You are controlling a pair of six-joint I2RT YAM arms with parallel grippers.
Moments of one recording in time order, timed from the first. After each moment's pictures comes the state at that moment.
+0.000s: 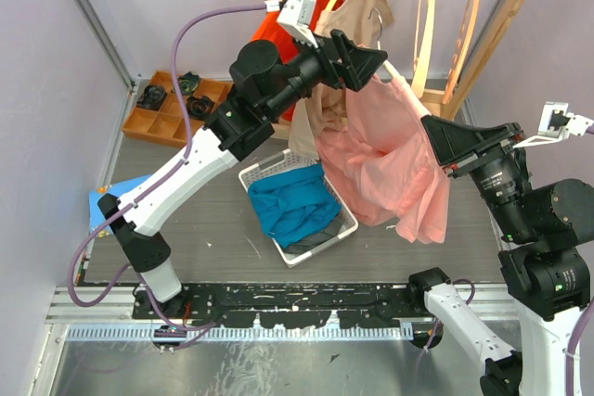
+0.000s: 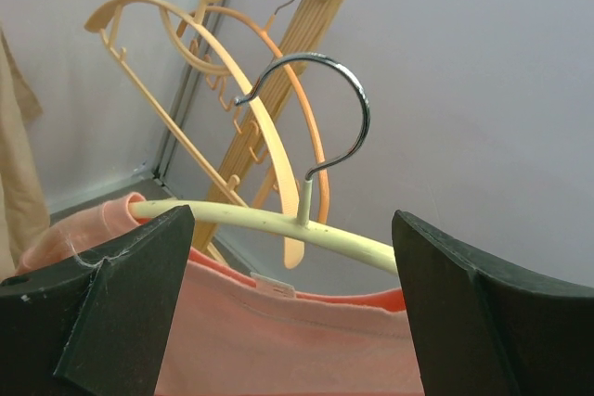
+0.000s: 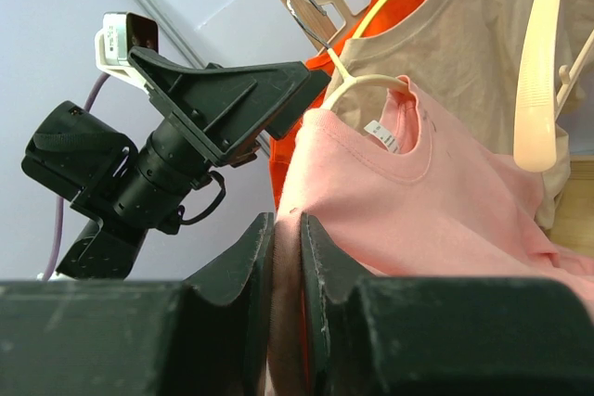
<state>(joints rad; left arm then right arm) -0.91 1.72 2.00 -0.01 -0.02 -0.47 0.27 0.67 1.44 -0.51 -0.12 0.67</state>
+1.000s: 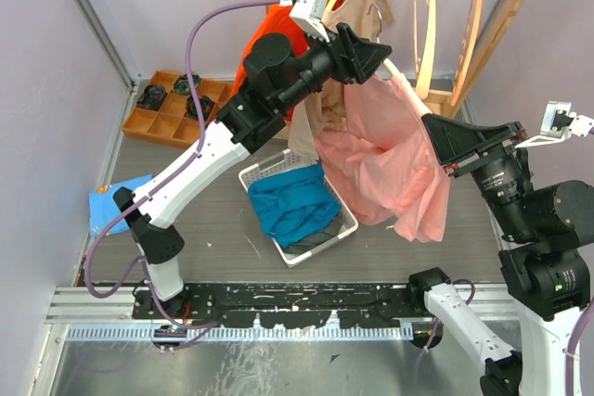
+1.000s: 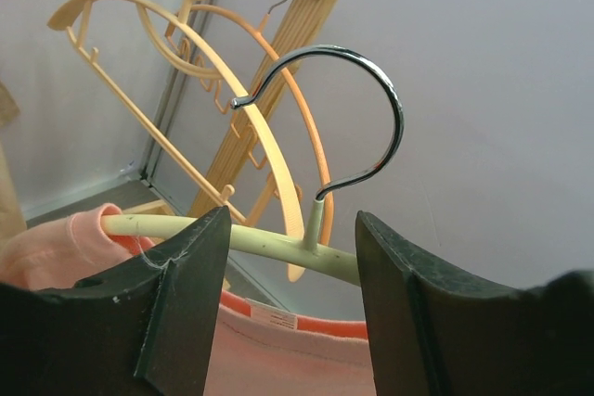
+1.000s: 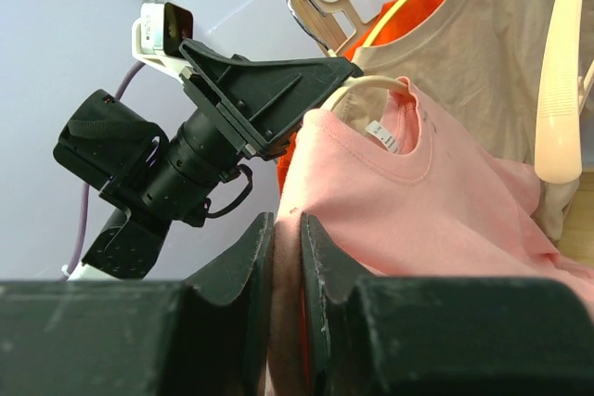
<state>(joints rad) -0.91 1.81 2.12 -0.04 0.00 -0.48 0.27 0.67 1.44 -0.48 -0.13 0.67</state>
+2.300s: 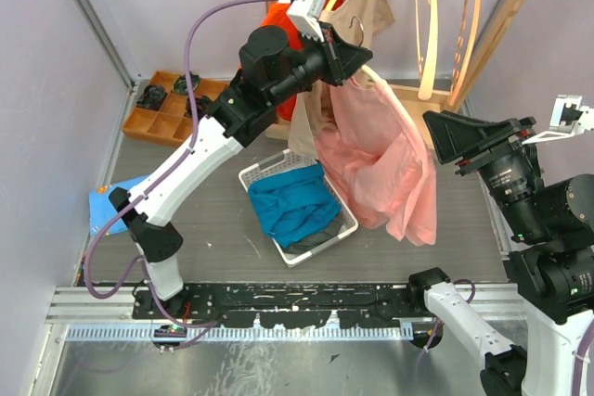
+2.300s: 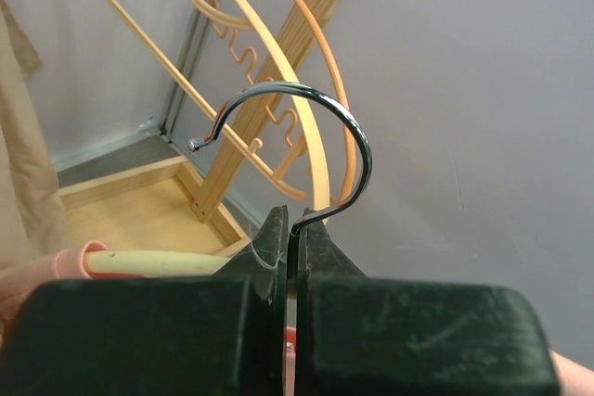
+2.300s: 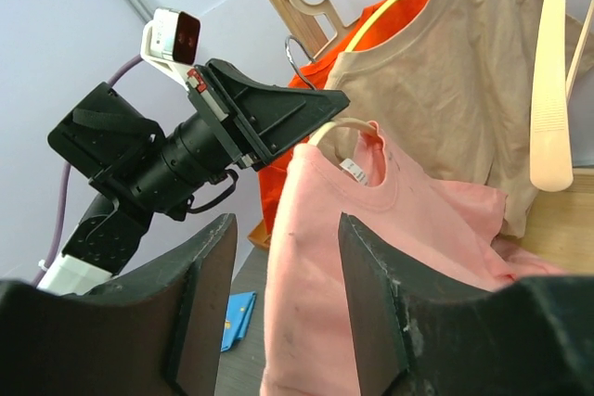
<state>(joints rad) -0.87 1.81 2.15 -0.19 0.08 -0.48 0.27 0.72 1.57 -0.59 -0.11 0.60</state>
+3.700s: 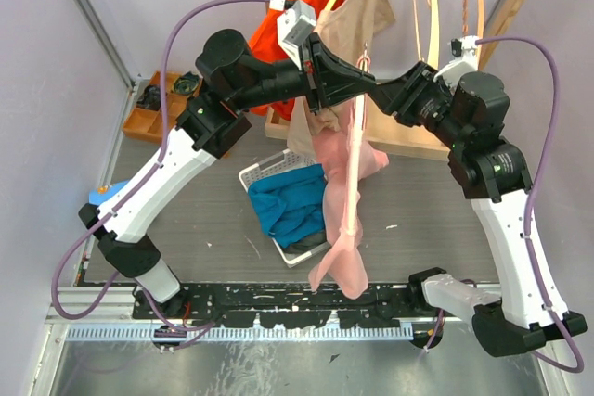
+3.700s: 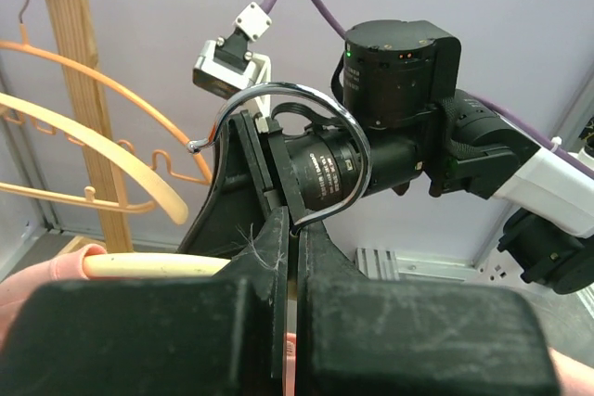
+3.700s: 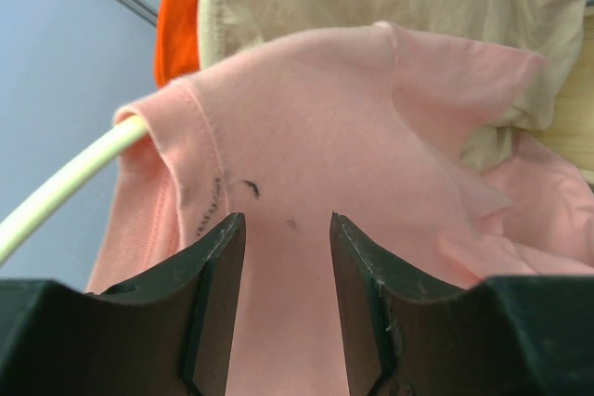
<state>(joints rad) -0.87 1.65 2.04 -0.07 0.61 -0.29 0.27 1.08 1.54 -0.61 -0.19 0.68</state>
